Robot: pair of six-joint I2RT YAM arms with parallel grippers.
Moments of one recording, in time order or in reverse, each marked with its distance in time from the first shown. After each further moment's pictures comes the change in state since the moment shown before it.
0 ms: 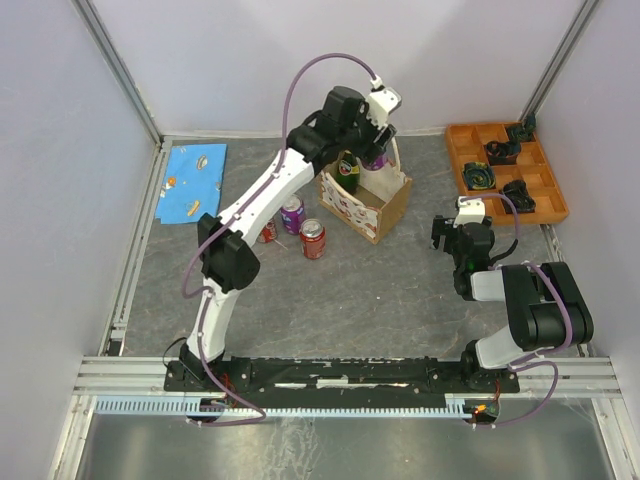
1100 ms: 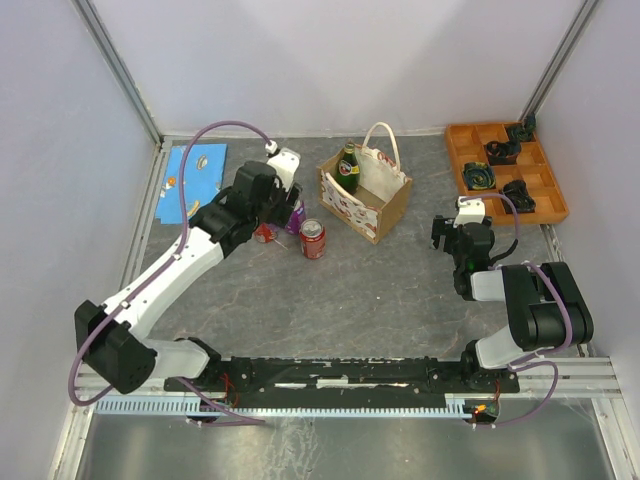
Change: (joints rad) left arm 0.090 -0.904 -1.120 0.080 -0.375 -0.143; right arm 0.000 0.000 0.000 0.000 0.000 0.000
